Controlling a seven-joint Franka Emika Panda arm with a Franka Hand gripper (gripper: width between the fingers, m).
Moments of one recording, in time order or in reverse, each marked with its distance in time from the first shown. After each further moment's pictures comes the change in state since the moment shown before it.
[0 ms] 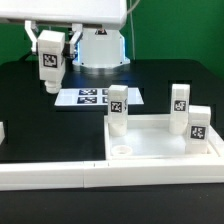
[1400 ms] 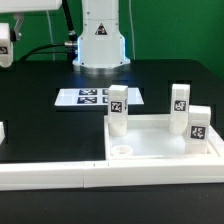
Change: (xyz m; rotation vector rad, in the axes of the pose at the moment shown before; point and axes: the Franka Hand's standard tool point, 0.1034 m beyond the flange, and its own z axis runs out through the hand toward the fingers) arm -0.057 0.137 -0.037 0.122 -0.466 -0.265
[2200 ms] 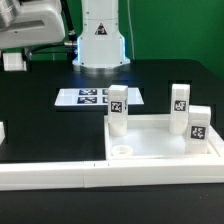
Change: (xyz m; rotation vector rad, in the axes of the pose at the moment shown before) arm -0.070 -0.013 0.051 0.105 -0.540 0.050
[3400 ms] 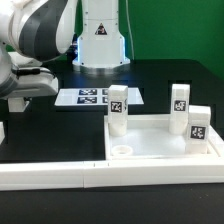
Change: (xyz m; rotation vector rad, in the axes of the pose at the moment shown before) arm -0.016 0.028 0.138 0.076 -0.294 0.128
